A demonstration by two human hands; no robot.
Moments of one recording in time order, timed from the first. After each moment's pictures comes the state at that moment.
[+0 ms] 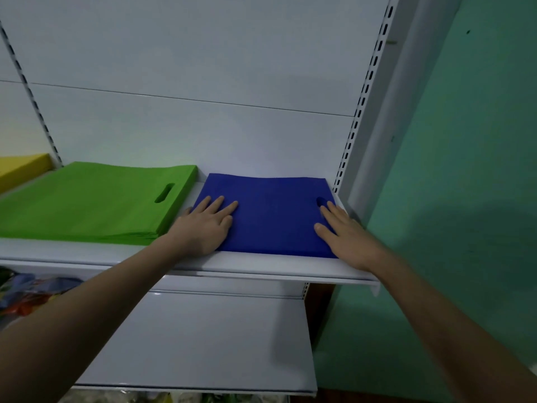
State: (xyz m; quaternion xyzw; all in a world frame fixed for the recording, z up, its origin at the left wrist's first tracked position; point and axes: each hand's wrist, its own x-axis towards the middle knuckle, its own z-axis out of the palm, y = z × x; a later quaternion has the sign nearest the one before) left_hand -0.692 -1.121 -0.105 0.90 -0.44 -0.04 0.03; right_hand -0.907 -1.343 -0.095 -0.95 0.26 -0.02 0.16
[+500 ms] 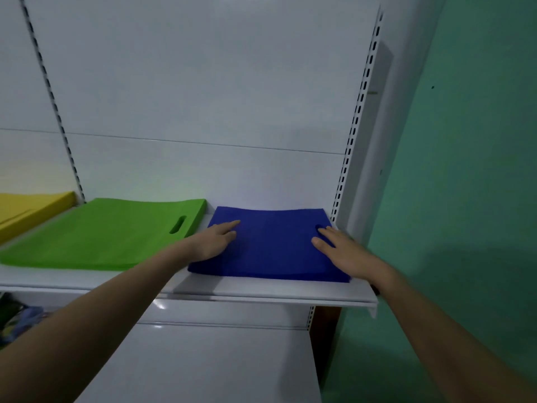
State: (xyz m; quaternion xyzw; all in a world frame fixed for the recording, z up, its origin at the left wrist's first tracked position) left_hand -0.695 -1.114 -0.060 0.85 -0.42 -0.17 0.26; right_hand -0.908 -1.331 -0.063 -0.93 0.27 -0.05 0.23
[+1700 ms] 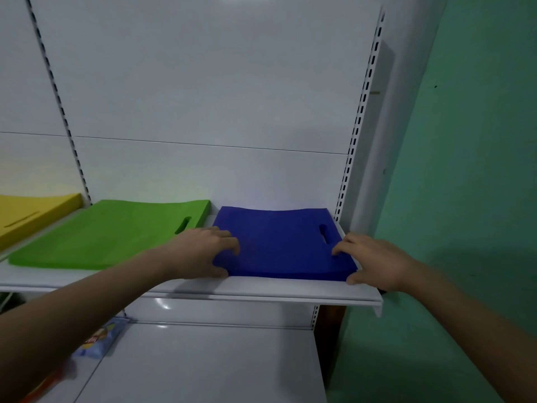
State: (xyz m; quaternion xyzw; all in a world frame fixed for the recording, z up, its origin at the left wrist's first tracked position) left_hand -0.705 -1.070 -0.045 0.78 -0.62 0.08 -0.04; right_hand -0.948 -1.329 -0.036 -0.99 0.15 0.03 -0.05
